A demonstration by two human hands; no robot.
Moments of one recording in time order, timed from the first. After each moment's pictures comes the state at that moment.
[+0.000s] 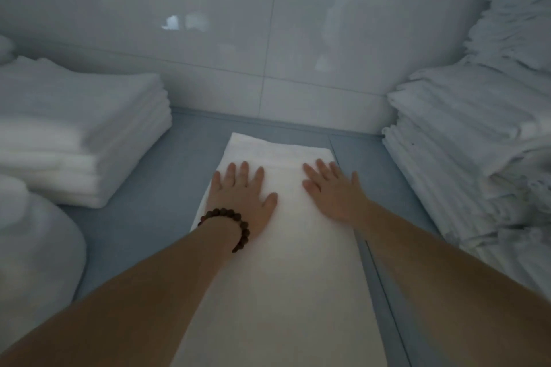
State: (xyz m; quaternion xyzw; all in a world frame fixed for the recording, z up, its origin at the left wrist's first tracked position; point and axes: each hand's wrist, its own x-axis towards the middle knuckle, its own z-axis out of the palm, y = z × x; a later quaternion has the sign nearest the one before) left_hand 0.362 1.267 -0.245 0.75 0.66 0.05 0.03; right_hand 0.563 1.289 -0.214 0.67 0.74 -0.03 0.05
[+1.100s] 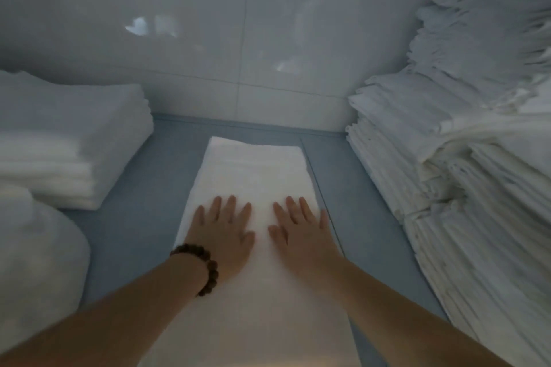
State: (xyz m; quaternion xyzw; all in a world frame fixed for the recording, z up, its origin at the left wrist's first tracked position) left_hand 0.350 1.176 -0.230 0.80 0.59 0.00 0.07; right_hand 0.522 1.154 -0.211 0.68 0.73 -0.08 0.01
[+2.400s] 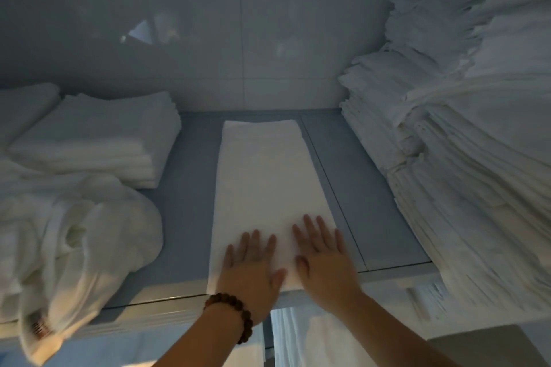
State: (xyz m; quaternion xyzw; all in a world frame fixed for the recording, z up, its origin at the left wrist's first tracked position) left_hand 0.335 1.006 -0.225 0.81 0.57 0.00 0.12; right_hand 0.508 0.990 -0.209 0.67 0.74 0.00 -0.04
